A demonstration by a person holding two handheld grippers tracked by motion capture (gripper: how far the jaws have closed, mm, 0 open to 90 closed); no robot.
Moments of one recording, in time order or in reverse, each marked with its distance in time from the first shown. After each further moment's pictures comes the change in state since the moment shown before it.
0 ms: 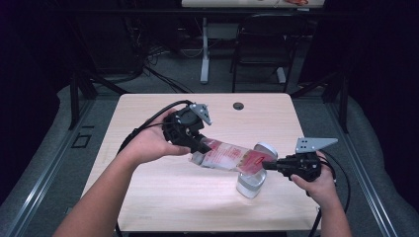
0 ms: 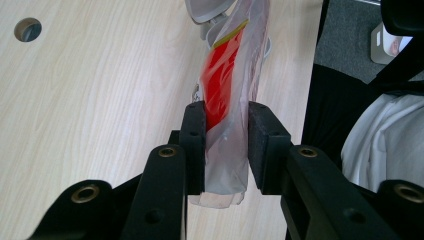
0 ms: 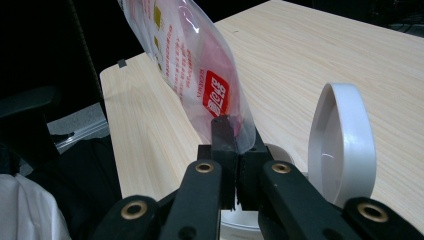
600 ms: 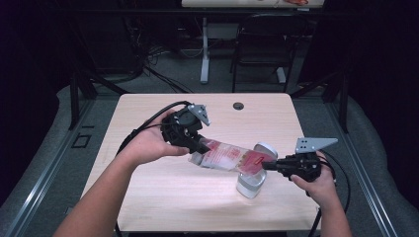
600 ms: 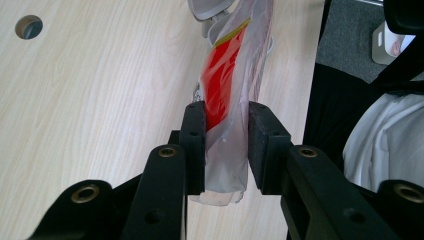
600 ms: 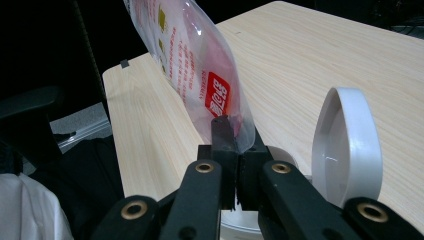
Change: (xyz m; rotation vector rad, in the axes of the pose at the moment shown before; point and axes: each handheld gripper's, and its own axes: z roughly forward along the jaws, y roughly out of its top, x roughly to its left) left arm 0.001 -0.004 0.001 -0.005 0.000 -0.009; right arm 0.002 0.002 0.000 0.000 0.008 -0.008
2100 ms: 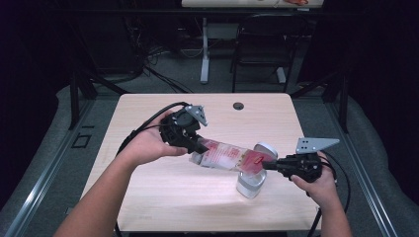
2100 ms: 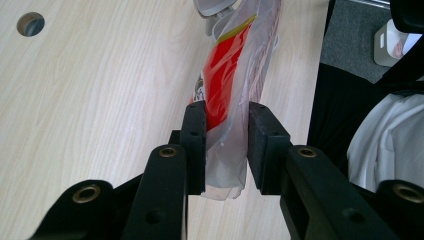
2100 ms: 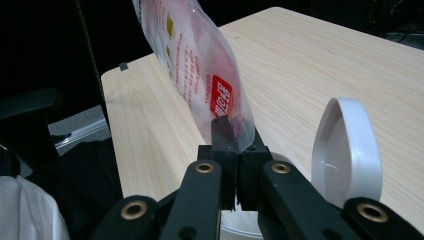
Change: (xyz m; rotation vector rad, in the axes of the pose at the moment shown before) left arm 0.004 -0.007 0.003 -0.010 0.004 -0.009; right arm 0.006 0.004 -0.003 -0.010 -0.013 -0.019
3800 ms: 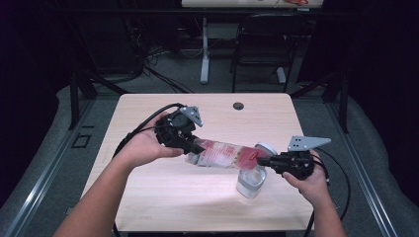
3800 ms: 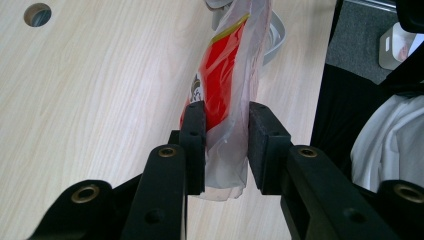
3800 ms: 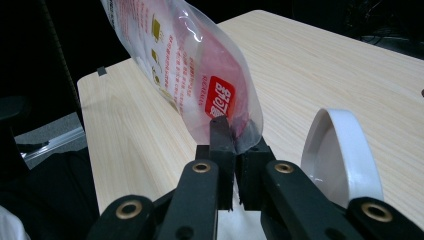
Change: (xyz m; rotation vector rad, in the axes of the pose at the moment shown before) left arm 0.002 -0.010 -0.001 -0.003 0.013 -0.023; right arm -0.002 0.001 0.018 -0.015 -0.068 0.006
